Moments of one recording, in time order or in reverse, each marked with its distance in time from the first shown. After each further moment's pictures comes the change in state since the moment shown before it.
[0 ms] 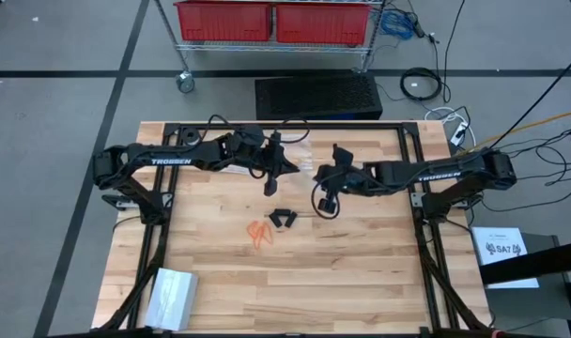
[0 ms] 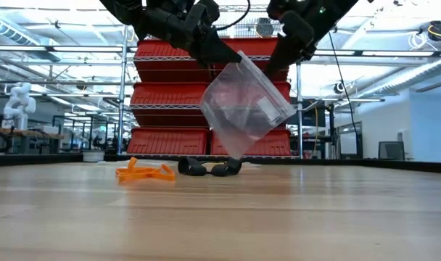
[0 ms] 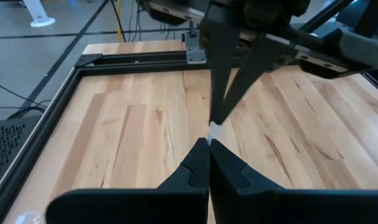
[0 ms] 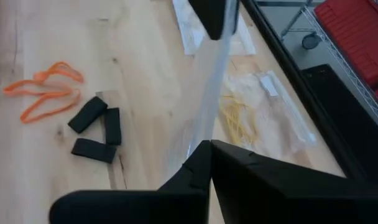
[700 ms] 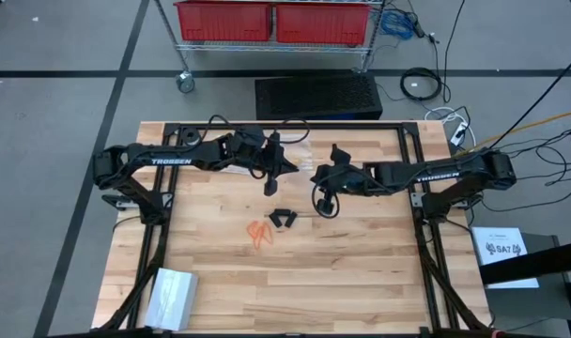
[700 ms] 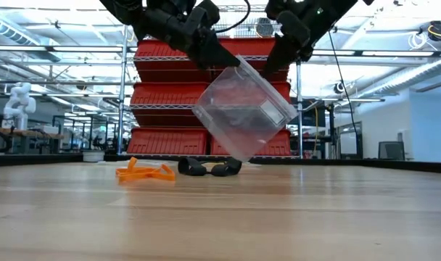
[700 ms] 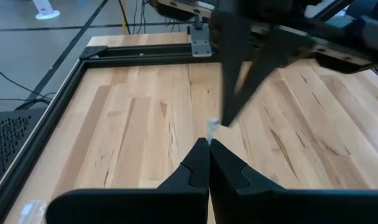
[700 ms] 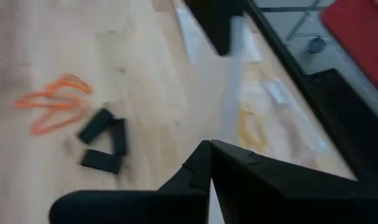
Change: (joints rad) left arm 0.000 0.001 0.000 -0.021 -0.027 0.001; right arm -0.006 0.005 -0.014 0.061 -0.027 0.012
